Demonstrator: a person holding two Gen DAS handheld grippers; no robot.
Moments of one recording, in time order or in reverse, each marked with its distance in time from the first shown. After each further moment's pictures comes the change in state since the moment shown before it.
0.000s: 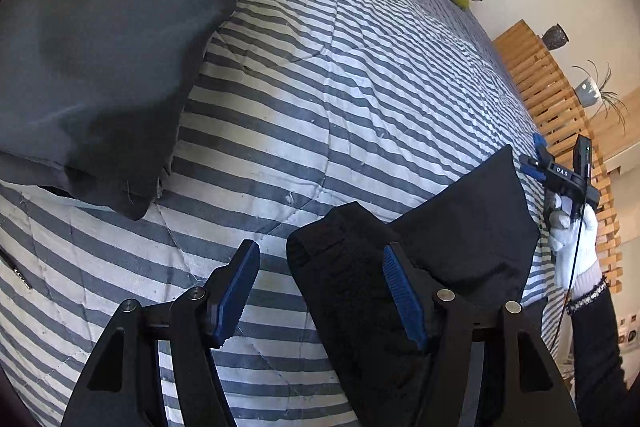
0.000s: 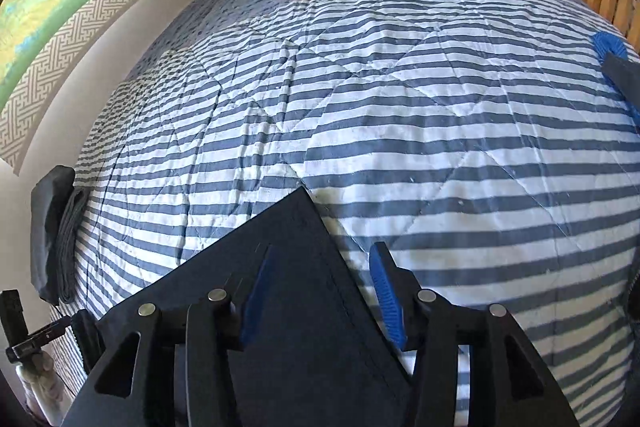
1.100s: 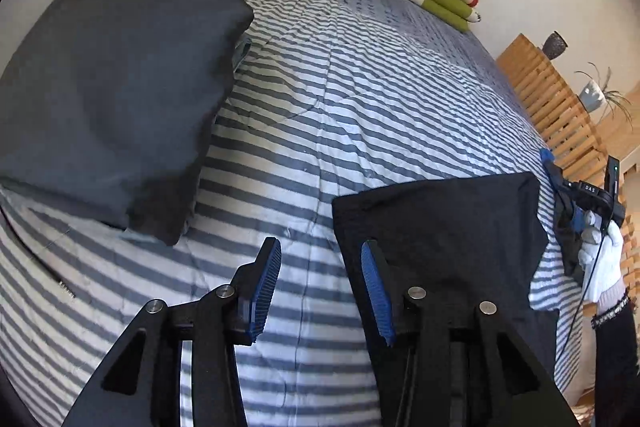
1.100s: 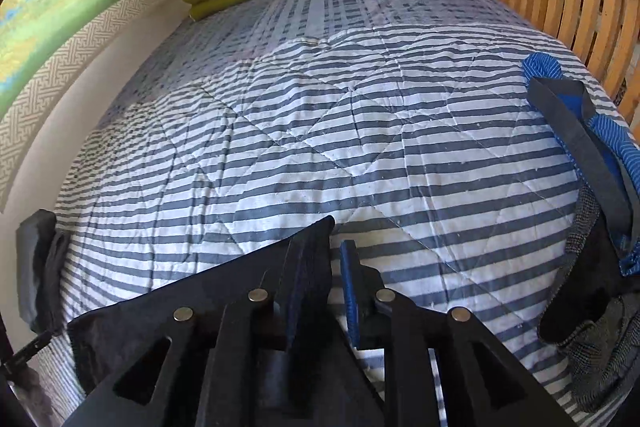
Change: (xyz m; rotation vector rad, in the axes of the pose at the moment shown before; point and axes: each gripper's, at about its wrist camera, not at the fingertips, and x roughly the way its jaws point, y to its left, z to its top) left arm -0.060 -0.031 -0.007 0.083 -0.150 0.074; right arm -0.070 -0.051 0.011 0.086 -0.145 -0.094
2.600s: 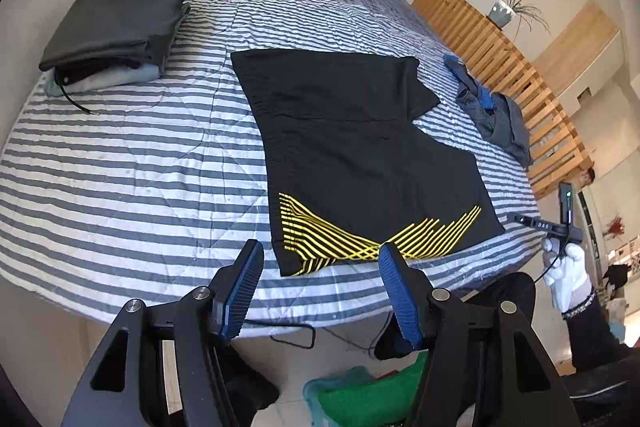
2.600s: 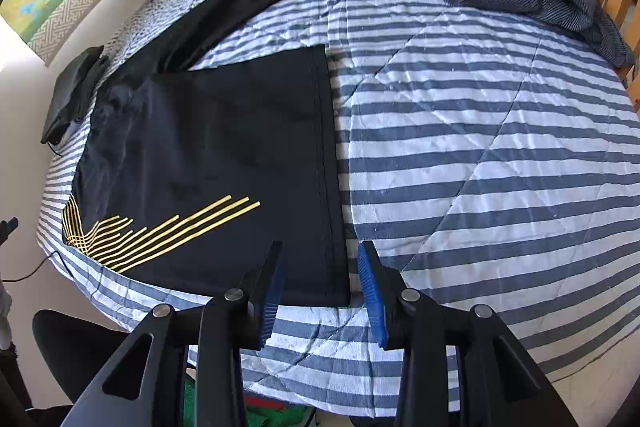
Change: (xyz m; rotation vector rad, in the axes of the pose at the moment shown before) left arm -0.201 -0.088 -0.229 0.185 0.091 -0.091; right arm -0.201 -0.091 -0.360 -0.038 0.214 0.010
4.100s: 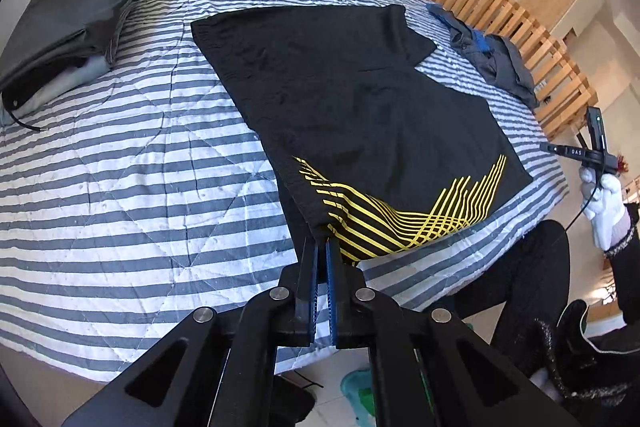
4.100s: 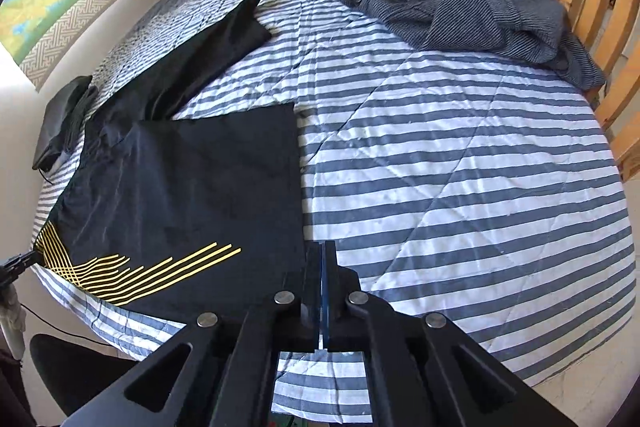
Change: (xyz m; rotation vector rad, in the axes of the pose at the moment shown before) left arm 0.088 0.015 -0.006 0.179 0.093 -0.015; right arm -0.026 -0.014 0.024 0.034 -0.088 -0.077
